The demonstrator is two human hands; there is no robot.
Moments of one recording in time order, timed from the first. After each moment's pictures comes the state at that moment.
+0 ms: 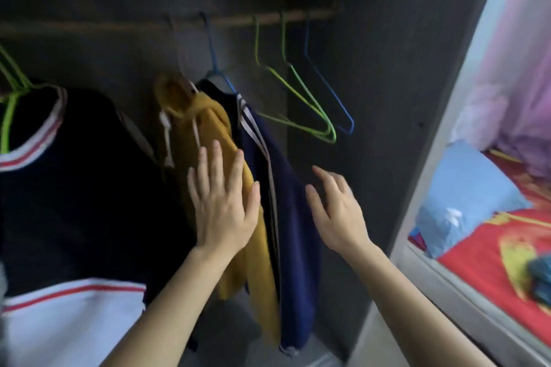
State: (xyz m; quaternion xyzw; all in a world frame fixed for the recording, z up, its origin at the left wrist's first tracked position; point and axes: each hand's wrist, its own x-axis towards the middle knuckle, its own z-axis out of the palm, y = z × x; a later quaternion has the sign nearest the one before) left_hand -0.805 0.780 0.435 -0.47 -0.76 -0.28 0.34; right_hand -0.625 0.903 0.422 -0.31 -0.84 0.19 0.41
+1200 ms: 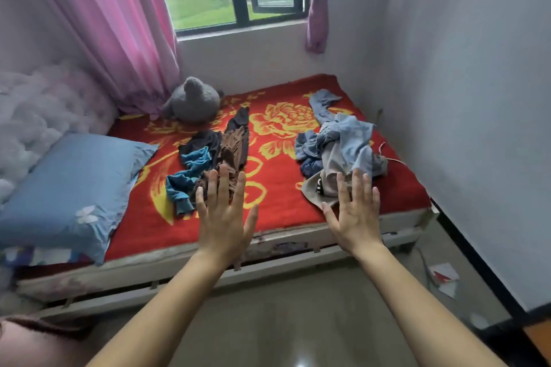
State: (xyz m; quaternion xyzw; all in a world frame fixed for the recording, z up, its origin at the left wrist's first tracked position) left_hand 0.040 0.957 0.326 -0.90 -0.40 -0.18 0.07; right_hand 0.280 0.823 0.269 -0.87 -0.44 -0.05 0.20
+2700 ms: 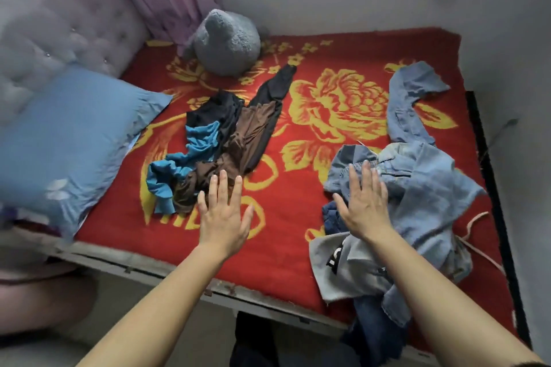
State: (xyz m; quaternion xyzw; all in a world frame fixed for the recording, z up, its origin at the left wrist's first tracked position) left_hand 0.353 1.305 0.194 -0.79 -0.61 0.00 0.00; right_hand 0.652 1.265 0.164 -0.80 -0.58 0.15 0.09
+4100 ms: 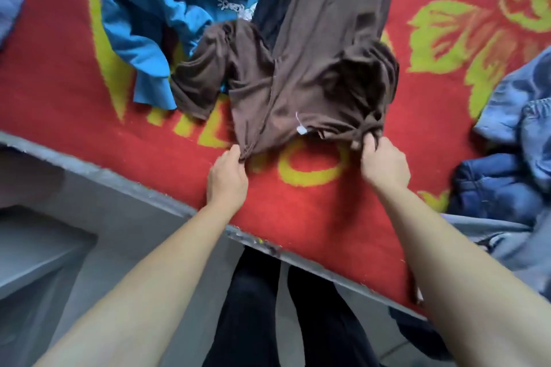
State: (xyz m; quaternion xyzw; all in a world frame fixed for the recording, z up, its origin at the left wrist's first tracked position) left_hand 0.151 1.414 -0.152 -0.59 -0.75 -0.05 -0.31; right_hand 0.437 1.427 -0.160 -0.87 -0.41 0.25 -0.05
